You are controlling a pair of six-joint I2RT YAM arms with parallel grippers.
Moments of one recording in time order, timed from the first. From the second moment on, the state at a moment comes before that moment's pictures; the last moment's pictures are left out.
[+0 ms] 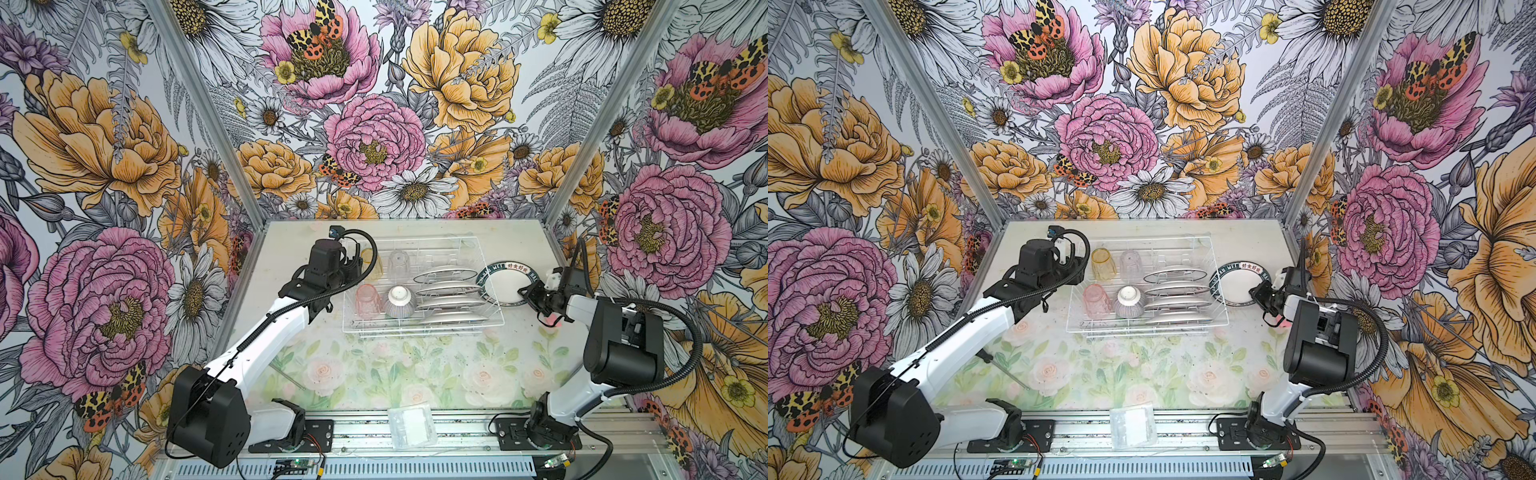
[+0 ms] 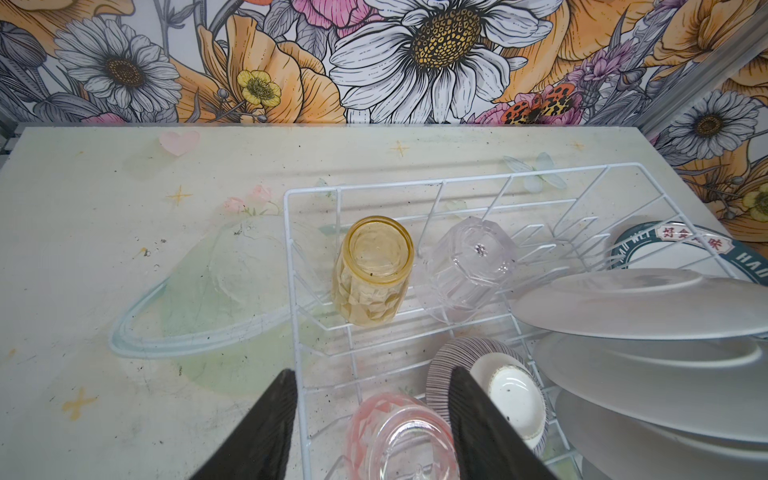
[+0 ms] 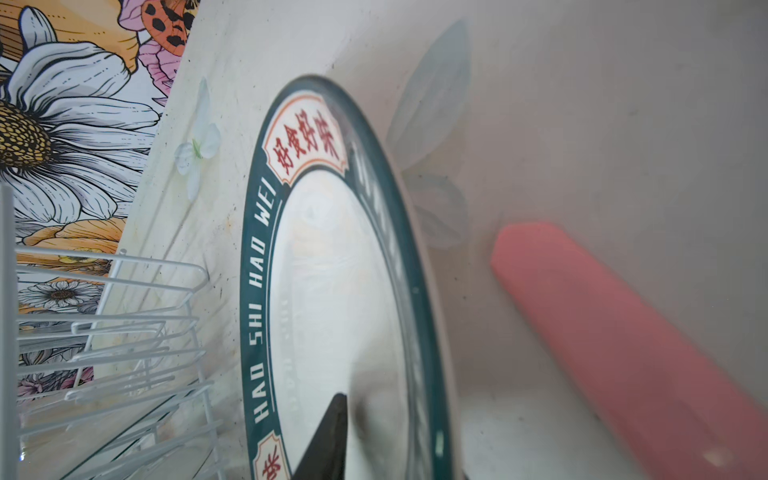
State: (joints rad) left arm -0.38 1.28 1.00 -0.26 -0.09 -0.24; right arm -0.39 1.66 0.80 -0.08 -0.52 0.45
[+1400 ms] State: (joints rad) left arm -0.39 1.28 0.99 -0.31 -0.03 -0.19; right arm -0.40 1.53 0.69 -0.18 -0.42 0.41
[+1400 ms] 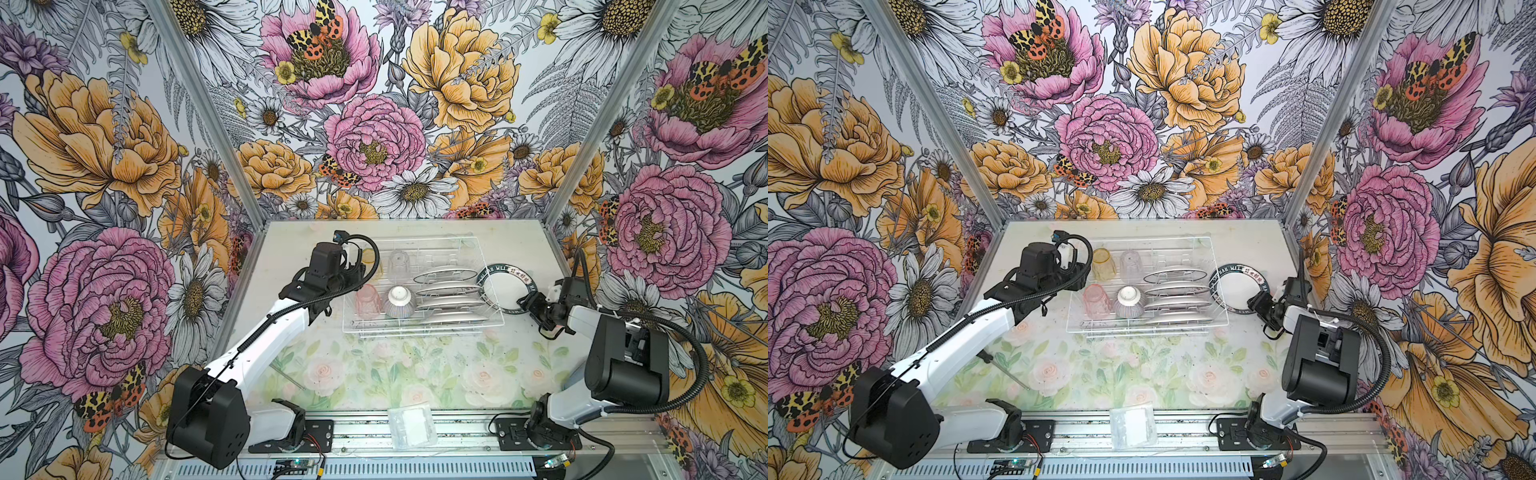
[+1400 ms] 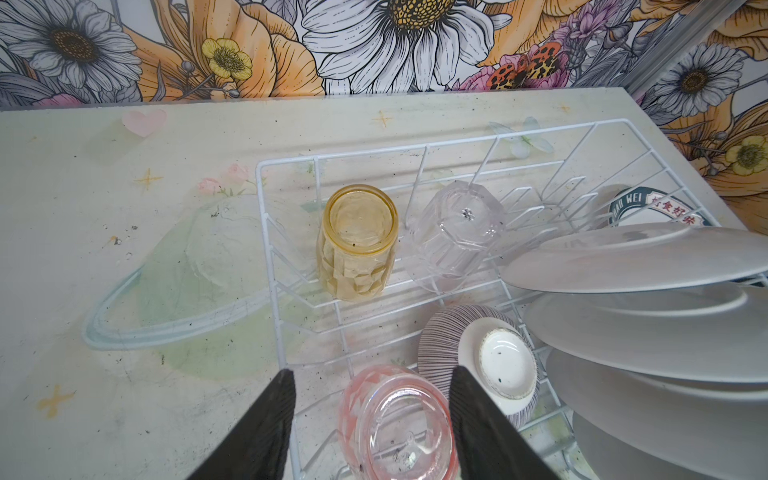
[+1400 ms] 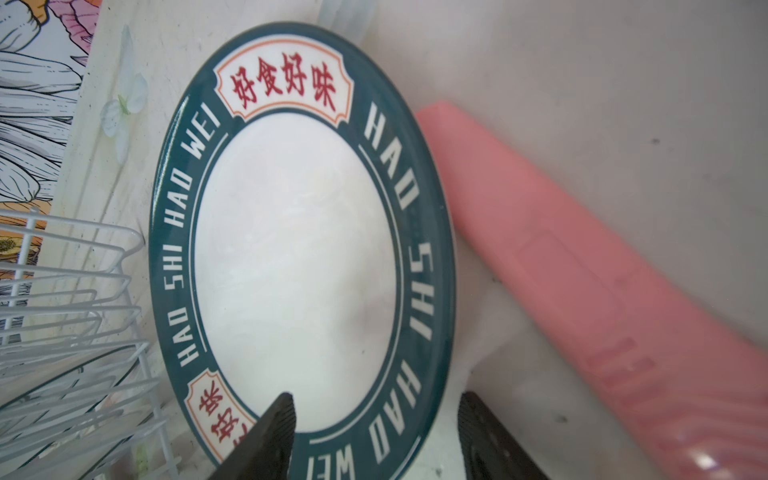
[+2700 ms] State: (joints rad) left arm -0.81 1.90 1.77 -0.64 -0.01 0.39; right arm -0.12 1.06 0.97 -0.54 -0.34 0.32
